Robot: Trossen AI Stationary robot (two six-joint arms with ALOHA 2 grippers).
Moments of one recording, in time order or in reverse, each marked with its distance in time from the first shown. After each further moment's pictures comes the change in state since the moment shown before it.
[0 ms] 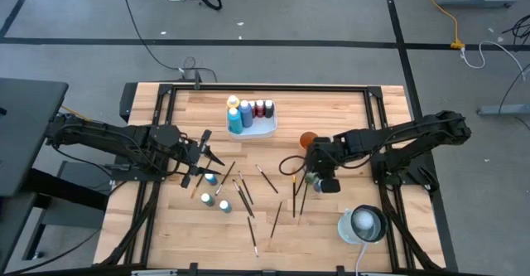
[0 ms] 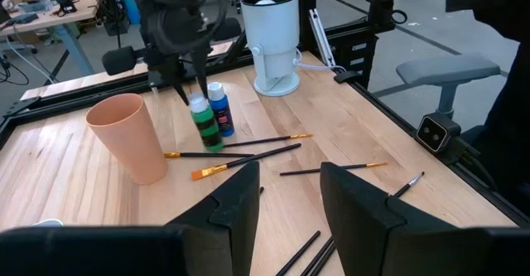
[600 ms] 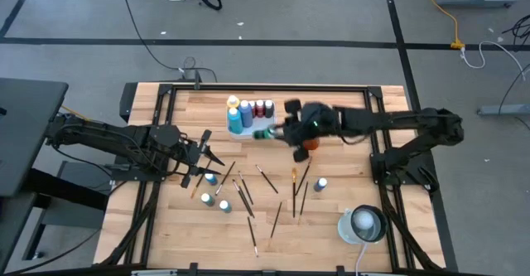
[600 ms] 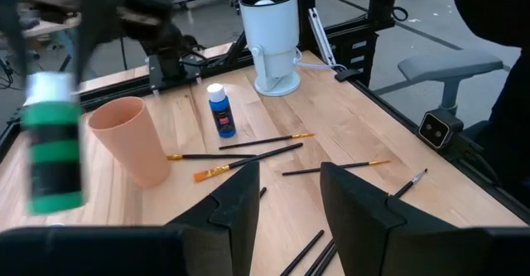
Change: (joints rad) left arm 0.000 0.000 0.000 0.000 0.000 0.023; right arm -0.208 0.084 0.262 0.423 0.081 -0.554
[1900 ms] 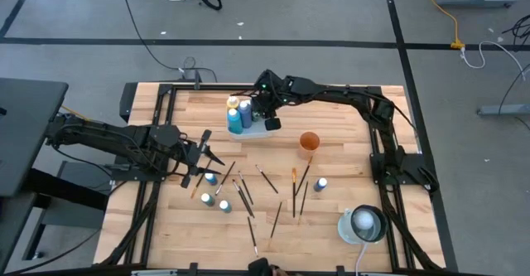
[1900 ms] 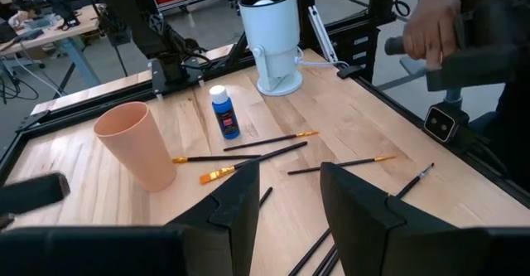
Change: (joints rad) left arm 0.000 0.000 0.000 0.000 -0.004 0.041; right arm -0.312 0.631 0.491 -0.183 -0.205 -0.119
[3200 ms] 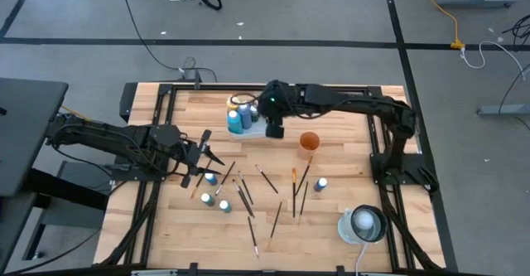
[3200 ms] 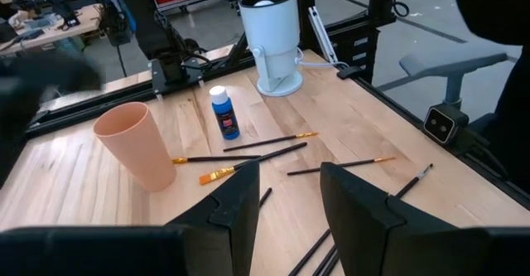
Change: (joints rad) left arm 0.000 0.000 0.000 0.000 0.000 -0.003; right arm 0.195 -0.251 0.000 -0.257 0.273 0.448
